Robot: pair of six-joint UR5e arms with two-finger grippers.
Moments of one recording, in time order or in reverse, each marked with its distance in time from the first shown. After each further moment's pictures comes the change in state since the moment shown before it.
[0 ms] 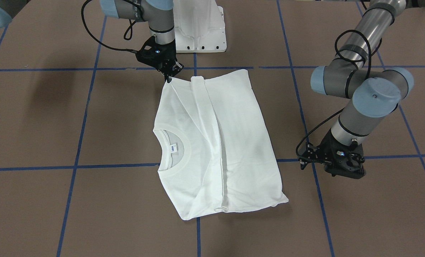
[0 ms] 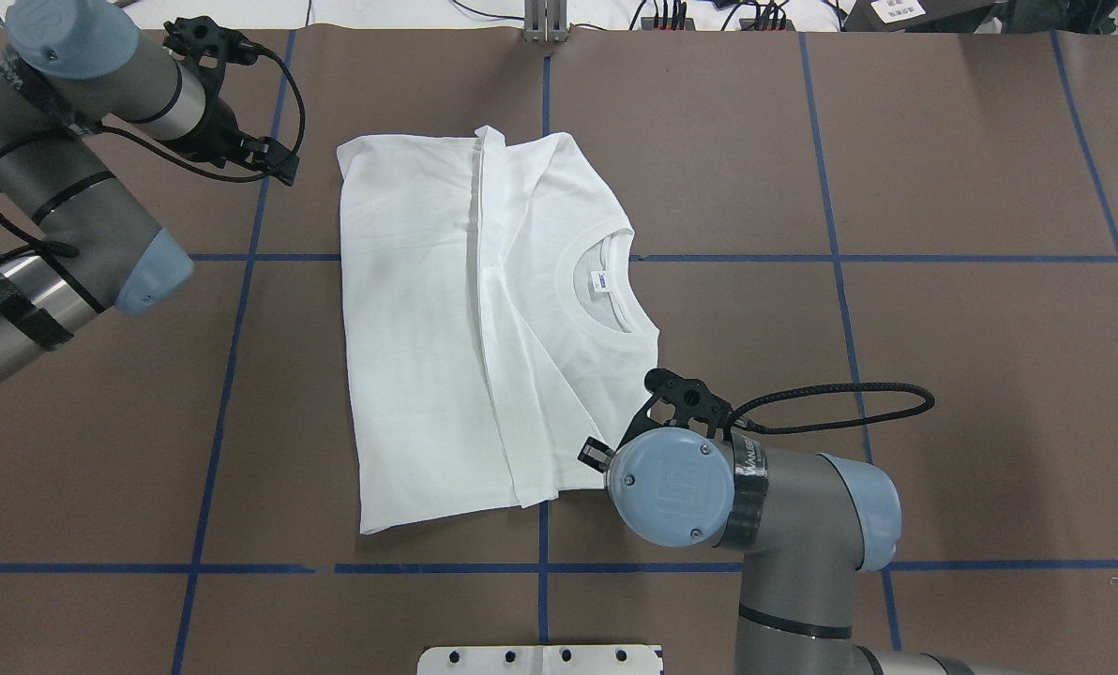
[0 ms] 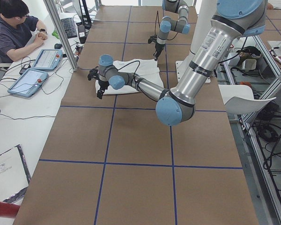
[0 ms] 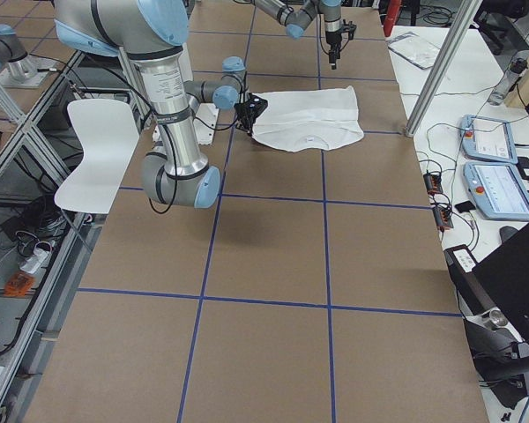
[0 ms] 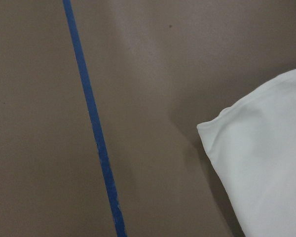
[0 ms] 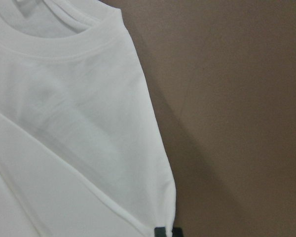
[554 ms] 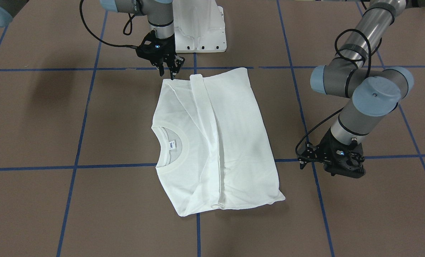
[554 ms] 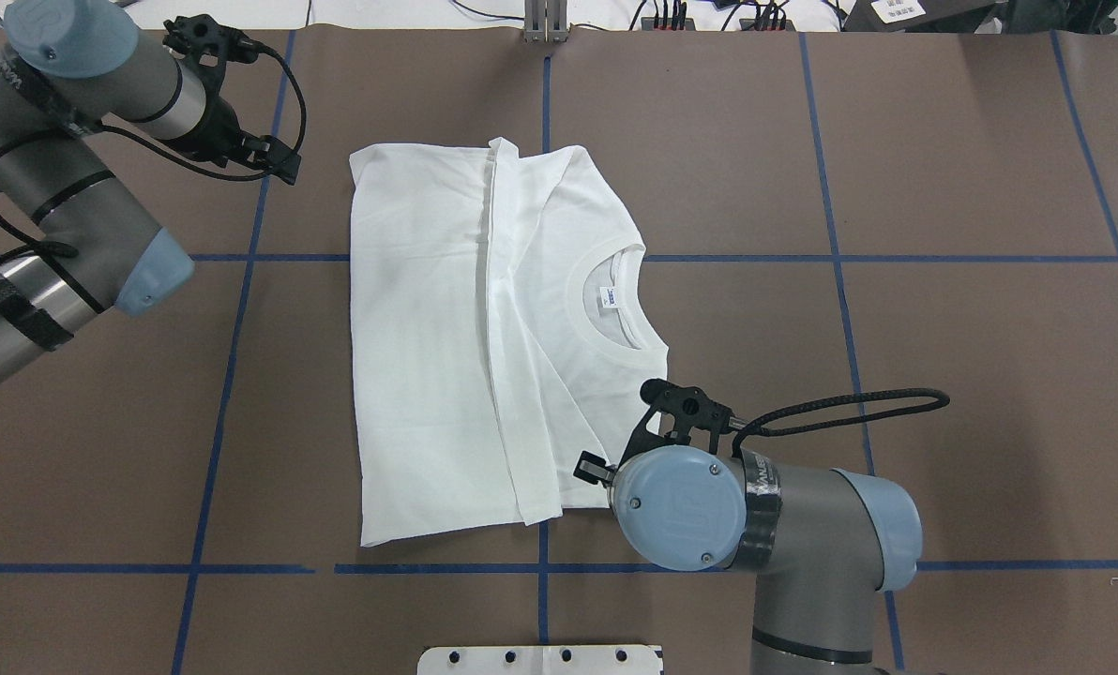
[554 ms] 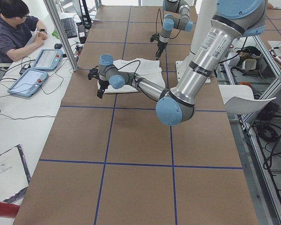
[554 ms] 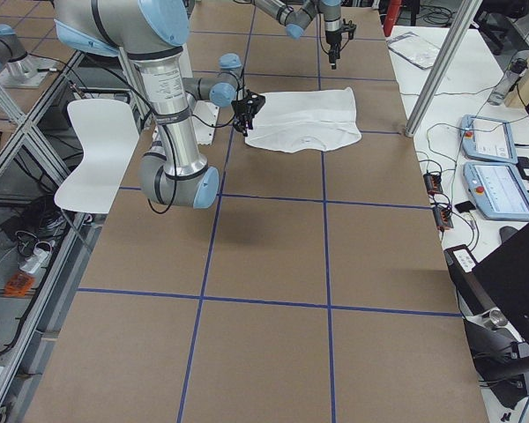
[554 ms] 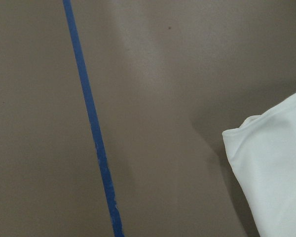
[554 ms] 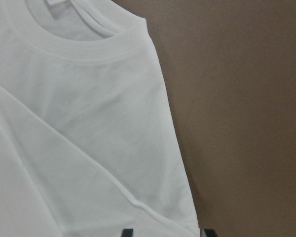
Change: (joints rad) left arm 0.000 0.000 -0.009 0.000 -0.003 -0.005; right arm 0.022 -0.002 0.039 -0.019 0.004 -0.147
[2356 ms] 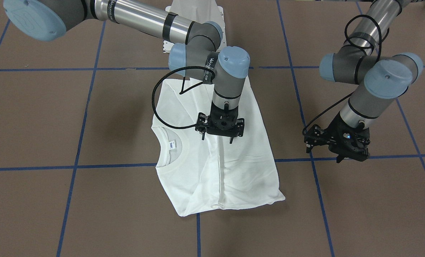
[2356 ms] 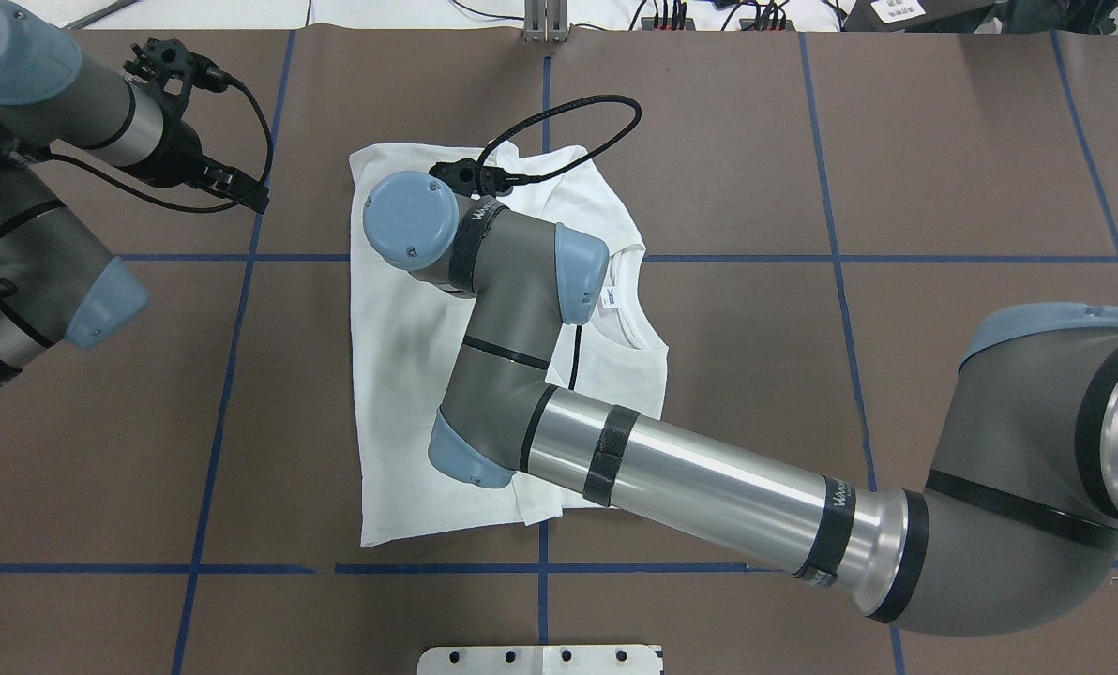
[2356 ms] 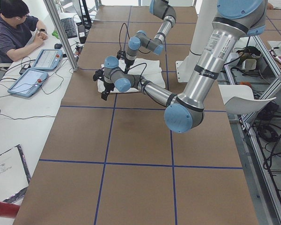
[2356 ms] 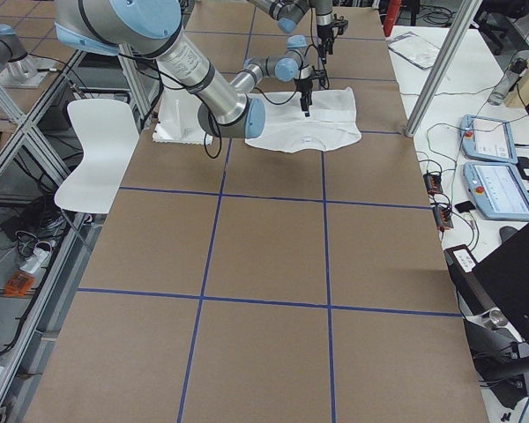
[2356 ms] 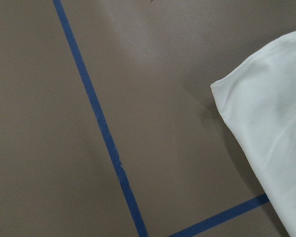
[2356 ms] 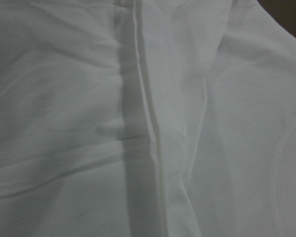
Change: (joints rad) left arm -0.002 0.110 -0.126 0.012 -0.031 0.114; right arm 0.237 0.649 -0.941 0.203 0.050 -0.430
